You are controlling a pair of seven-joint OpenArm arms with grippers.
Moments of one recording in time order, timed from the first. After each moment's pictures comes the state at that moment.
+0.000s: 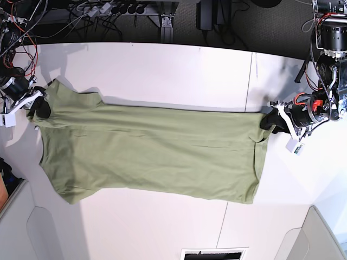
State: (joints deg) left arm -3.6 -31.4 -5.9 72.5 -40.8 -38.3 46.4; right arm -4.8 18.9 31.8 80.9 43.7 33.7 -53.6
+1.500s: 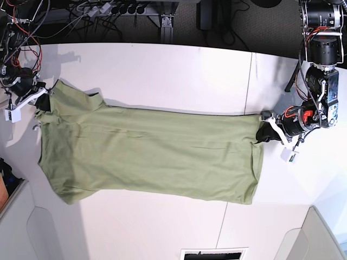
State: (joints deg) left arm -9.6 -27.0 -4.6 64.4 -35.9 -38.3 47.5; right arm -4.5 19.0 28.4 75.6 35.5 30.3 -49.5
